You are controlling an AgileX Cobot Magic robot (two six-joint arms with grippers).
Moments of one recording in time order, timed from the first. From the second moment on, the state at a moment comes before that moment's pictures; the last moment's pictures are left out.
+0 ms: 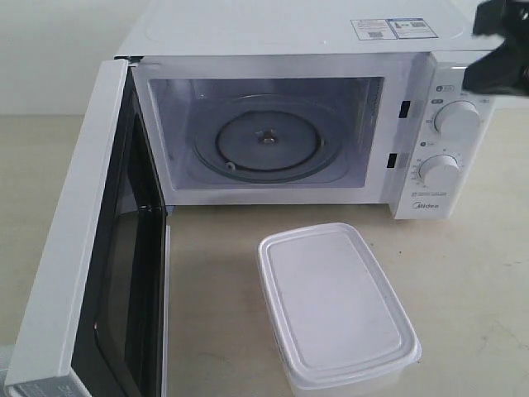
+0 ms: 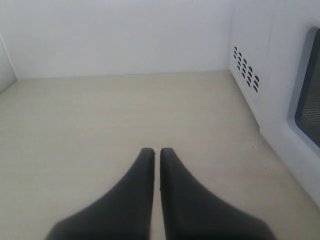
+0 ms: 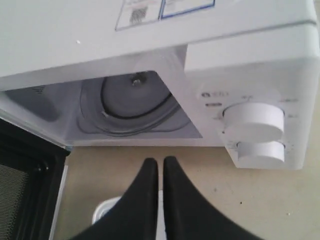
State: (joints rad) left arm 0.10 0.00 0.00 -0.14 0.29 0.20; right arm 0.07 1.14 -0.91 0.71 0.59 -0.37
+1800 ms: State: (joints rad) left arm 0.10 0.00 0.00 -0.14 0.29 0.20; right arm -0.08 1.49 -0.73 1.18 1.06 -0.94
